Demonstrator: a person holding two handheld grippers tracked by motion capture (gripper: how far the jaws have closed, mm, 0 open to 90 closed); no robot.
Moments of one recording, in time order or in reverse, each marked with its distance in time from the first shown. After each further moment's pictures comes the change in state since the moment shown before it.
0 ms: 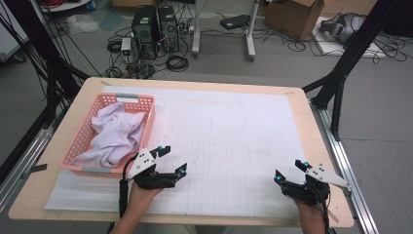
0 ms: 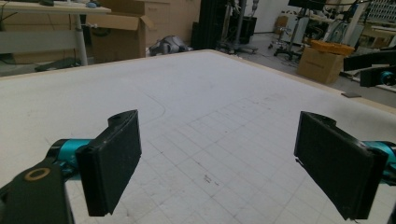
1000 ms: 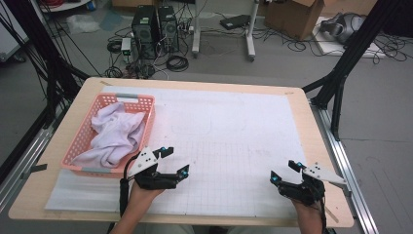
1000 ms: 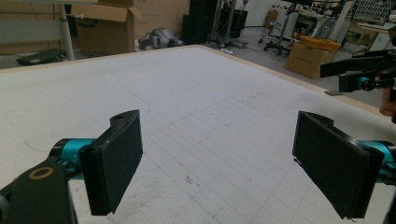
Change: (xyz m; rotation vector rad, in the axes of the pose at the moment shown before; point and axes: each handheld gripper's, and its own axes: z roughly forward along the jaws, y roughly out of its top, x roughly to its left) left arm -0.007 0.012 -0.001 0.029 -0.038 -0.011; right arm 0.002 -0.002 0.008 0.007 0.094 0.042
